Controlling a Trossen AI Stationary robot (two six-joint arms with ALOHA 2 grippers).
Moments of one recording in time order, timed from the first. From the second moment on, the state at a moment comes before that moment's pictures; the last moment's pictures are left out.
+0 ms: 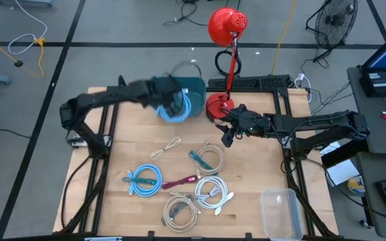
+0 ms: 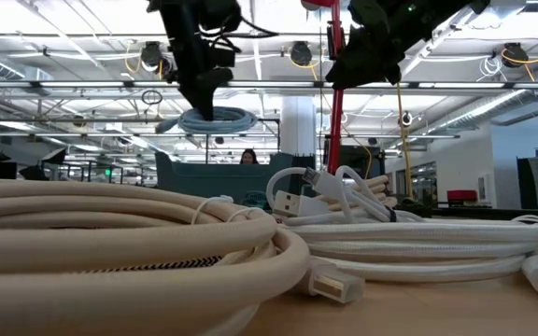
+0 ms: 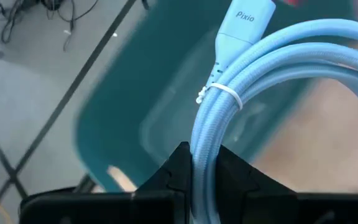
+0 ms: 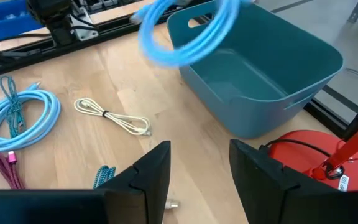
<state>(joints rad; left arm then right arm) 0.43 1.62 1.47 -0.89 -0.39 -0.07 -0.04 1.20 0.88 -0.21 0.34 0.30</state>
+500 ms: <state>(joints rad) 0.64 1.63 1.51 -0.85 -0.19 0.39 -0.04 1.20 0.88 -0.19 0.34 0.30</state>
